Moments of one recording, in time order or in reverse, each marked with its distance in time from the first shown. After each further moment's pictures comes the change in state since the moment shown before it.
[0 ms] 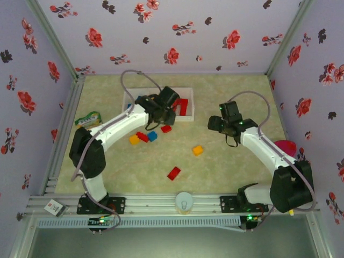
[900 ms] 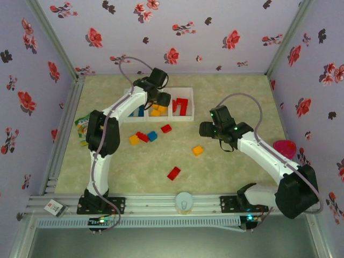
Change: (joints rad) left arm 0.212 0.329 0.293 0.068 0.057 0.232; right arm 0.154 -0.058 0.000 -0.062 0.009 0.008
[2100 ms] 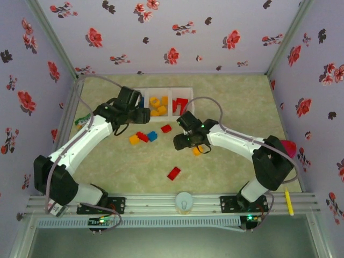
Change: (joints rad) left arm 0.000 -0.739 -0.639 0.013 -0.045 -0.167; right arm 0.294 0.341 0.179 -0.075 -0.093 -0.050
